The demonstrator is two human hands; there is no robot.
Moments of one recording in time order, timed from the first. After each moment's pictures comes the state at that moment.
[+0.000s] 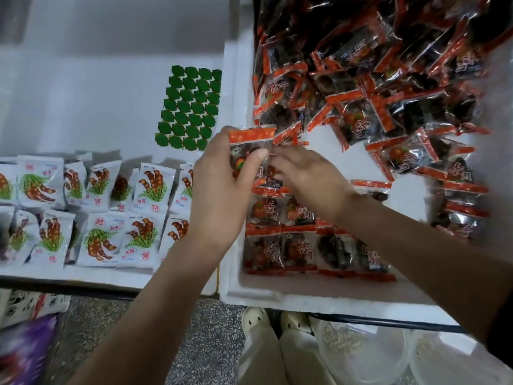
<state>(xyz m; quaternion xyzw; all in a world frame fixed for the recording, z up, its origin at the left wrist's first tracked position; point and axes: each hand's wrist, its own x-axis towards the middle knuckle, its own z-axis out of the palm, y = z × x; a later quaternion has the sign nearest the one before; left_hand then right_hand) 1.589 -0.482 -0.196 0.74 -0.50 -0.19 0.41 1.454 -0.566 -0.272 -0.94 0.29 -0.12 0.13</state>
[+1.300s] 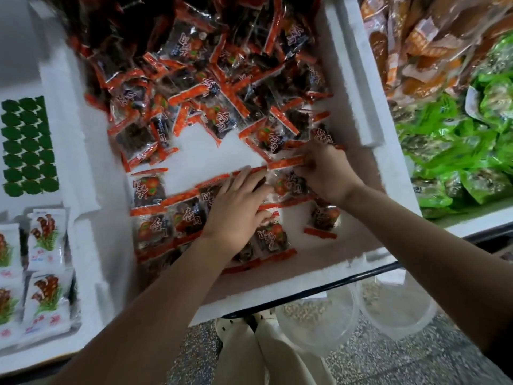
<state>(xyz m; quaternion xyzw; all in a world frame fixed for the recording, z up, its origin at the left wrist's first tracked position) 1.448 -0.524 -0.284 0.54 -0.82 -0.18 -0.02 1.273 -0.571 -0.261 -0.65 0.66 -0.14 0.34</state>
